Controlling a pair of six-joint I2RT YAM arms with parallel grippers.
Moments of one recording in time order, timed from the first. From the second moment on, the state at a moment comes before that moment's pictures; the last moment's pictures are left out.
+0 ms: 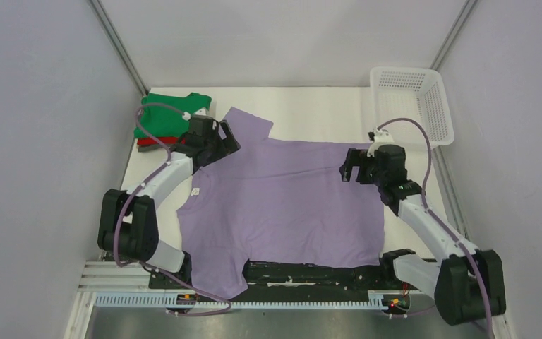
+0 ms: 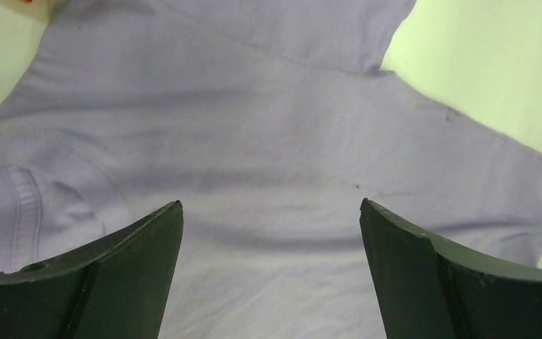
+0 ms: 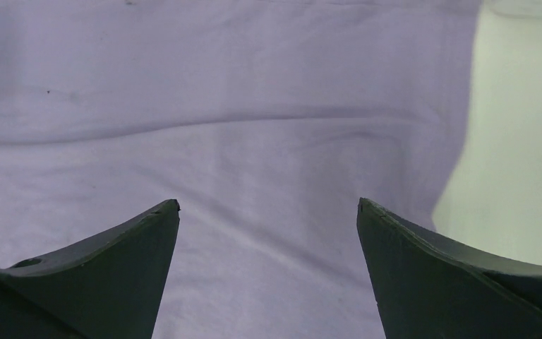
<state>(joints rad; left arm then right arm) -0.25 1.46 0.95 -0.24 -0.03 -0.63 0.15 1.00 0.54 -0.11 -0.08 0.23</state>
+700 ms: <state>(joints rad) -0.32 2.07 1.51 -0.52 -0.15 -0.60 0.23 1.71 0.86 0.04 0.02 0.15</state>
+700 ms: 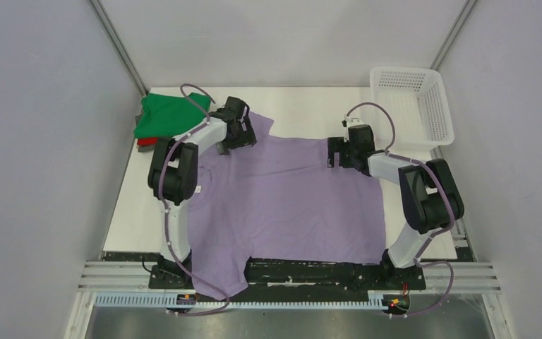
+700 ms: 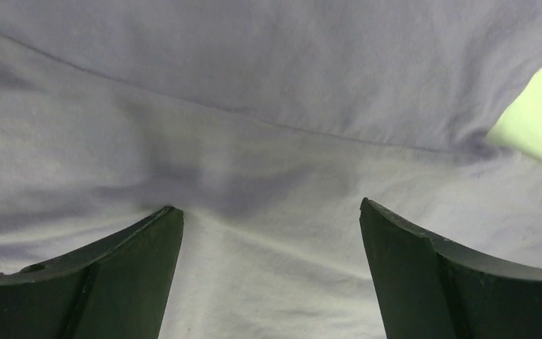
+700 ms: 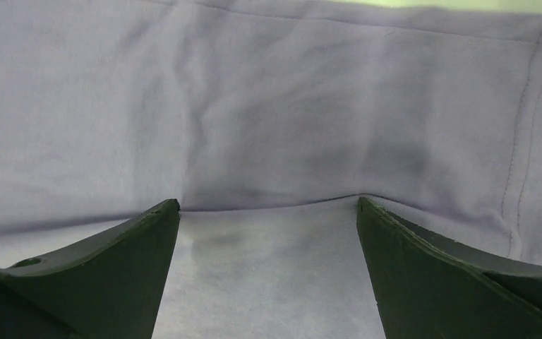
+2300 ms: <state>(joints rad) -0.48 1.84 1.67 -0.71 -0.29 -0.52 0.31 1.58 1.08 -0.09 0.16 0.10</state>
